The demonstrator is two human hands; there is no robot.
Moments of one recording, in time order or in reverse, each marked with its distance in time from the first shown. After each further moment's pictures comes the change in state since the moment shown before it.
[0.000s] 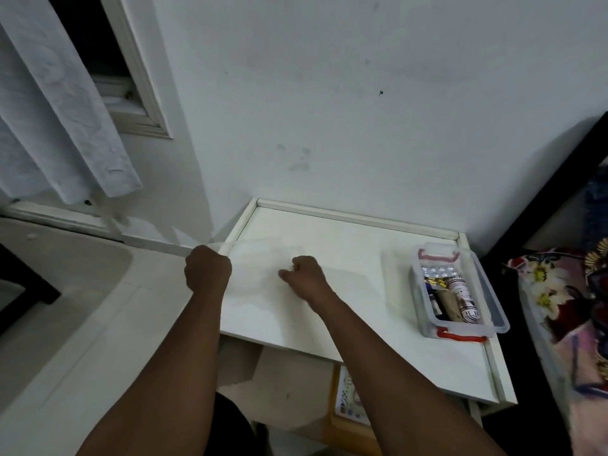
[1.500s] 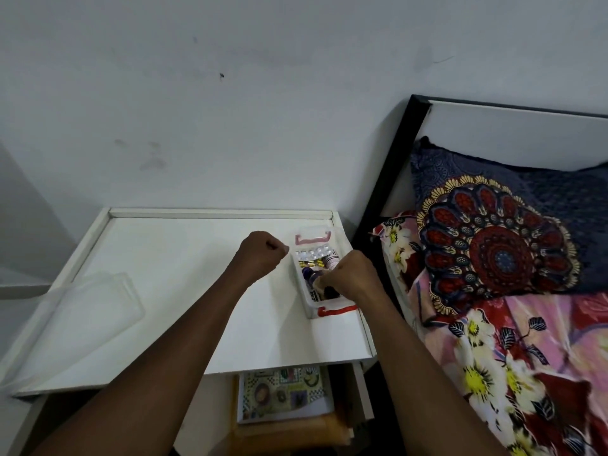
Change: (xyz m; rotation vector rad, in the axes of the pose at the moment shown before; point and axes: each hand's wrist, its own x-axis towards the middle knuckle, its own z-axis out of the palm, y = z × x) left_hand -0.177 0.159 0.157 -0.210 -0.856 0.679; right_hand -0.104 0.106 -0.258 -0.160 0.413 0.372
